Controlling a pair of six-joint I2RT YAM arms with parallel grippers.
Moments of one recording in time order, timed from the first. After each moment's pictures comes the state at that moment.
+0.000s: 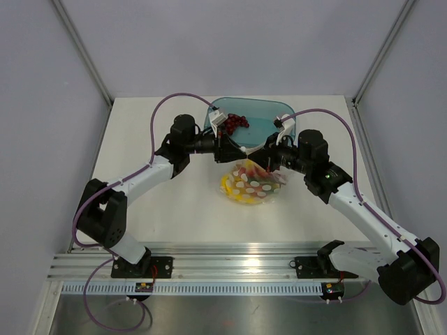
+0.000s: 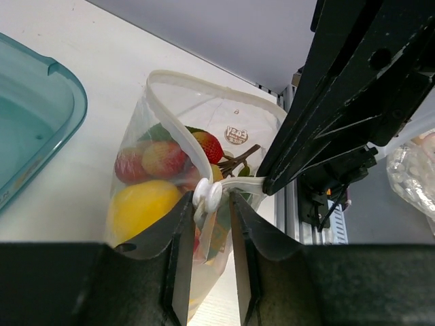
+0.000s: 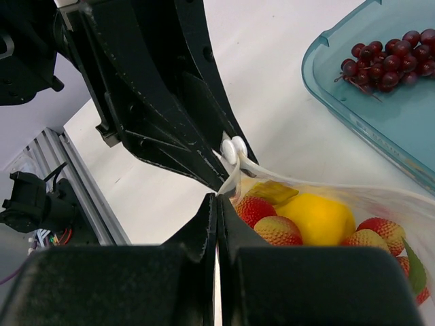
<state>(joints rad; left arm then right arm) -0.53 1.56 1.07 0.36 0.94 -0.33 0.52 1.10 0.93 -0.07 -0.42 0.27</state>
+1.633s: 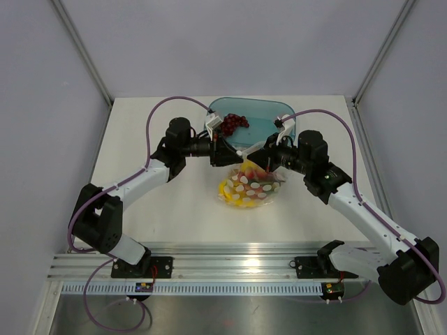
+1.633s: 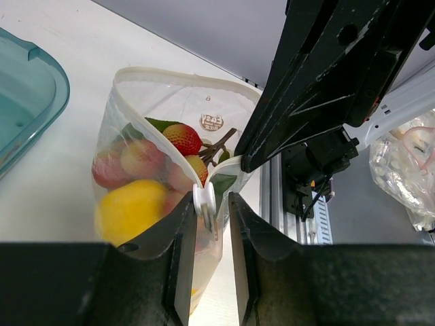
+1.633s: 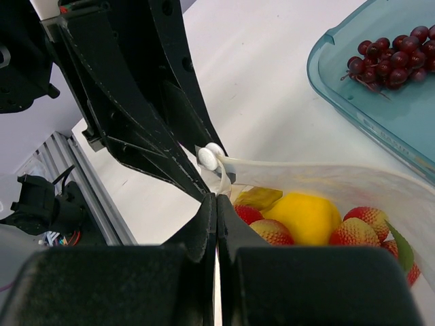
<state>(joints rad) -0.51 1.51 1.01 0.37 0.99 -0.36 0.52 1.10 0.92 -0.05 -0.43 0.30</state>
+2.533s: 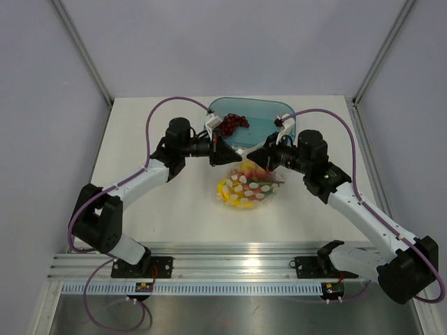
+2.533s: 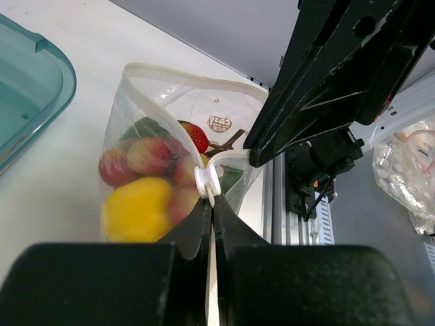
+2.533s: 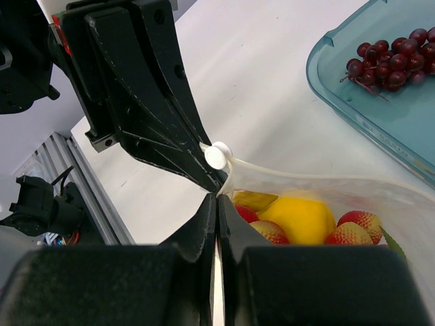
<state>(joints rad) -0.51 1.51 1.00 0.35 0.97 -0.36 0.52 1.11 0.92 -0.03 -0.43 0.31</state>
